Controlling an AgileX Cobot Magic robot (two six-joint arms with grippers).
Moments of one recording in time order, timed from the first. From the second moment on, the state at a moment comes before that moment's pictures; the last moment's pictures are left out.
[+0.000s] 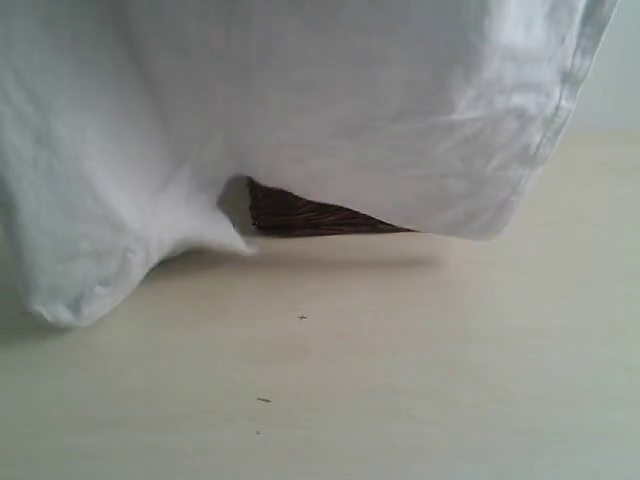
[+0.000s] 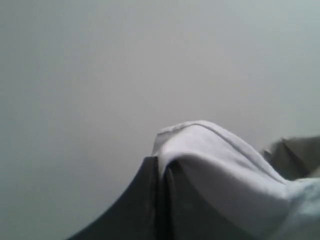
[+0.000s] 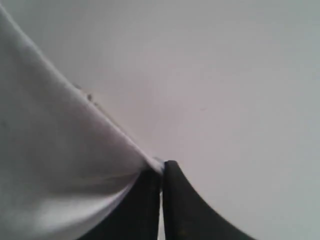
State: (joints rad) left arm -0.50 0.92 -1.17 1.54 0.05 -0.93; right arm 0.33 1.03 -1.09 1.11 0.16 -1.85
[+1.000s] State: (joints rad) left arm -0.50 0.47 -0.47 1.76 -0.90 -1.87; right arm 0.33 0.69 -0.94 0.26 1.22 -0.72
